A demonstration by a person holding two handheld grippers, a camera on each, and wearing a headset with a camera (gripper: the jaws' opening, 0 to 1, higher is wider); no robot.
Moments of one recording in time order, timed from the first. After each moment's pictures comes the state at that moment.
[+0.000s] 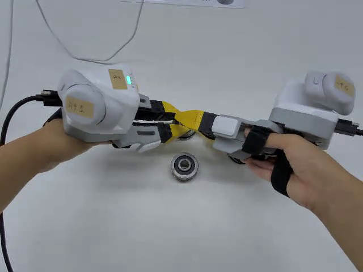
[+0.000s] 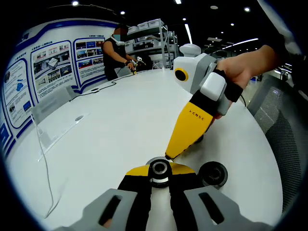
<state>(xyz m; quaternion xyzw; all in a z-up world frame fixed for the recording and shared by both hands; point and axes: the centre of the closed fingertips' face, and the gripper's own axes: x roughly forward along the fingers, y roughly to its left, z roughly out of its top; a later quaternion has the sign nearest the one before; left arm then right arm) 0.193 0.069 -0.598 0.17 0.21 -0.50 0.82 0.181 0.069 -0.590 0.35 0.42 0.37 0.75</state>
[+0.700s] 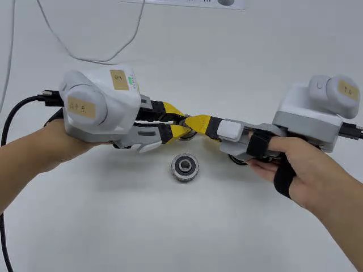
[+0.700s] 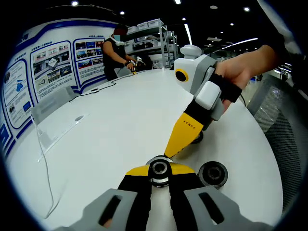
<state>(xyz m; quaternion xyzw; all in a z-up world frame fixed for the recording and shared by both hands) 0.192 0.069 -0.598 0.17 0.21 -0.50 0.82 0.187 0.060 -0.599 0.34 0.42 0.35 0.76</state>
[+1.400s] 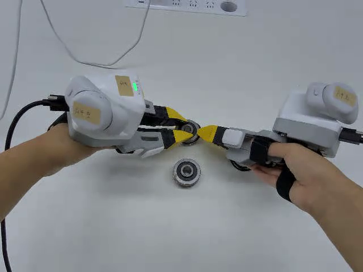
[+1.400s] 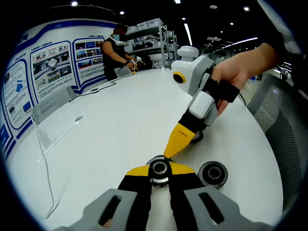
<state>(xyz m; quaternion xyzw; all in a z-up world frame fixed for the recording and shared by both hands) 0.193 0.069 -0.599 0.18 0.21 -0.50 0.82 0.193 0.053 -0.612 0.31 0.44 0.33 0.78</state>
